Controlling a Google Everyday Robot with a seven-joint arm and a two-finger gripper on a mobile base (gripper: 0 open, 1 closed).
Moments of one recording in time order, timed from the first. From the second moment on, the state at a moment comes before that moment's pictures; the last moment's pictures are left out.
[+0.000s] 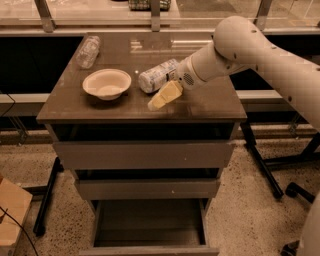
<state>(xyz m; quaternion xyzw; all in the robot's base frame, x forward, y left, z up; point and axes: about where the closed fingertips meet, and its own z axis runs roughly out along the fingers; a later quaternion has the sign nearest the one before) 0.681 -0.026 0.840 -0.47 0.79 0.20 0.34</state>
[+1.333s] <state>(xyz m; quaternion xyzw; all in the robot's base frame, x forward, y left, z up) 0.740 -0.010 0.837 -0.49 0.78 0.19 0.33</state>
